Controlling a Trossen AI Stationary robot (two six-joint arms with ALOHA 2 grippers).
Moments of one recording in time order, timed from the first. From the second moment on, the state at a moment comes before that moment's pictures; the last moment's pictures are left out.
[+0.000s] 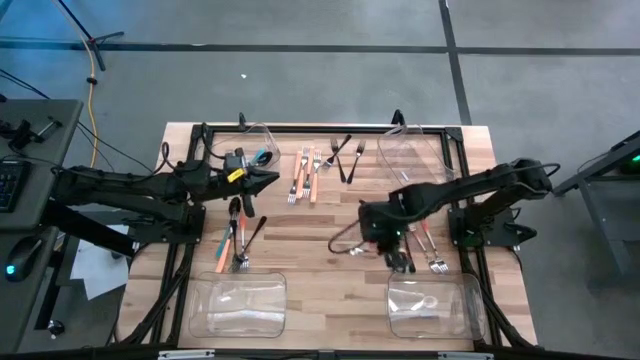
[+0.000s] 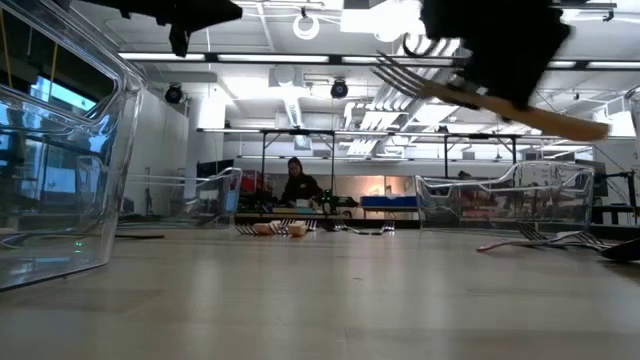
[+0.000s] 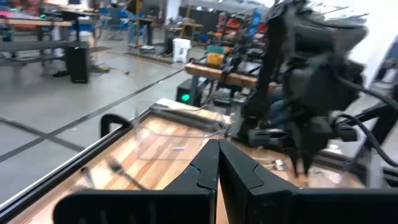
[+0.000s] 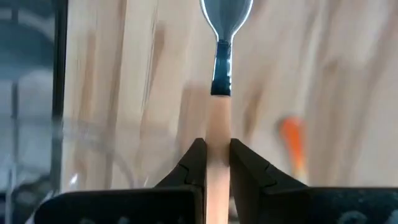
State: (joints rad) left arm 0.00 0.79 0.56 0.21 -0.26 -0.18; right arm 0.15 1.52 1.16 -0.89 -0.30 0.08
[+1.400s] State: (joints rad) left arm 0.00 0.82 0.56 0.39 -0.17 -0.21; right arm -0.02 1.09 0.69 0.25 -0.06 0.41
